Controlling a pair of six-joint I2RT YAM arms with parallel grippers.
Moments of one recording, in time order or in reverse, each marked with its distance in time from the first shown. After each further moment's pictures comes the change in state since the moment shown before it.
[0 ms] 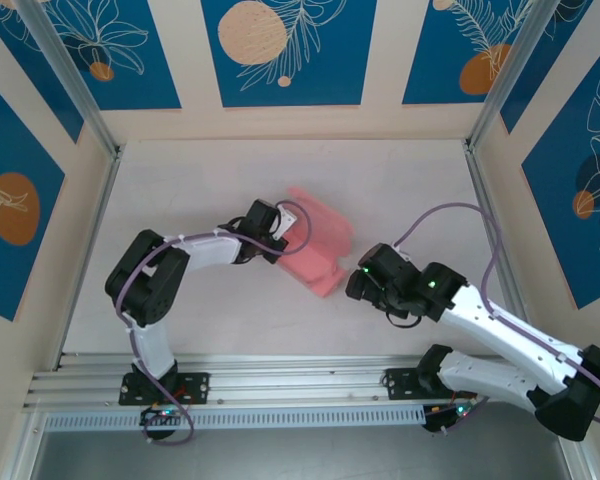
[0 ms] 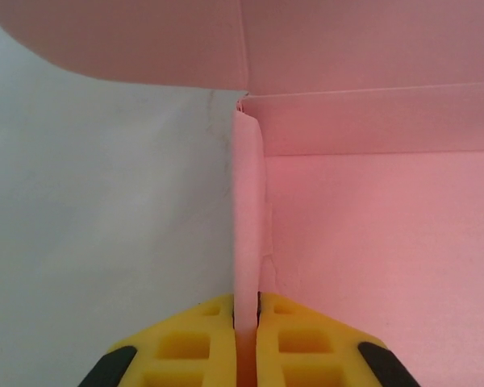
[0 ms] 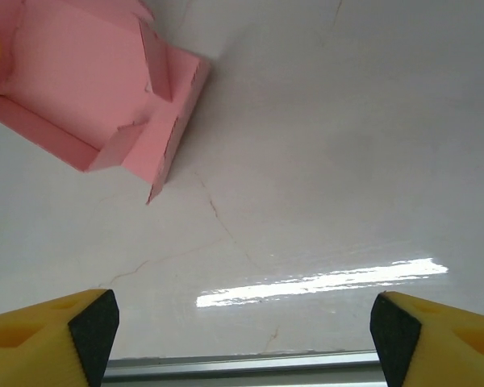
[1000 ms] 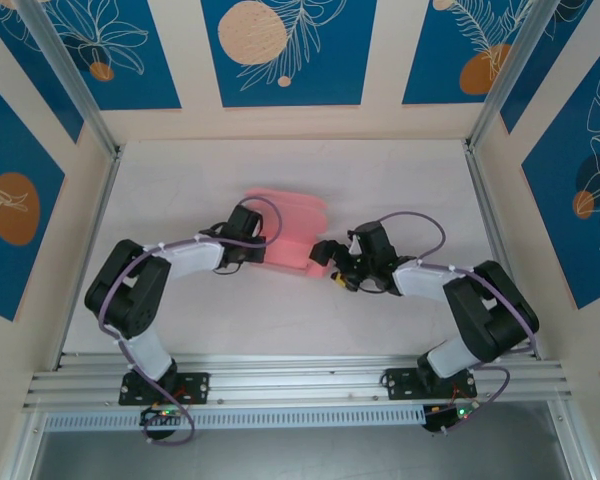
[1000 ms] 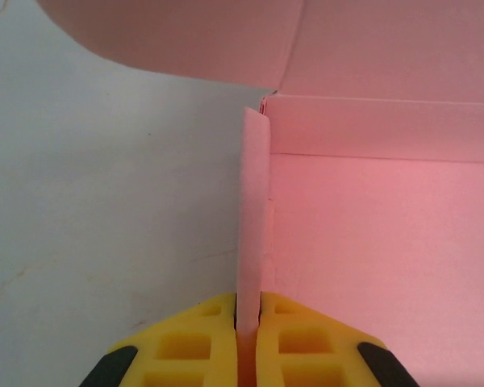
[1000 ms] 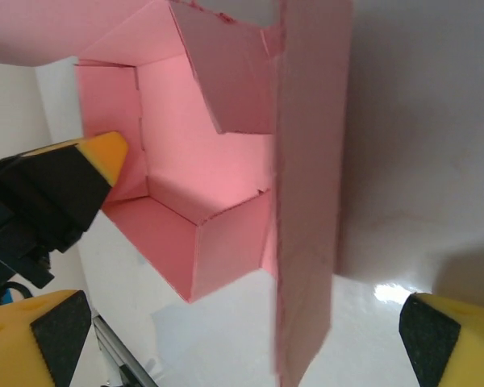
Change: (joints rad) left arm 0.093 -0.113 -0.124 -0.057 -0.039 -0.472; right arm -0.343 0.572 -0.252 1.213 -0.642 -0.089
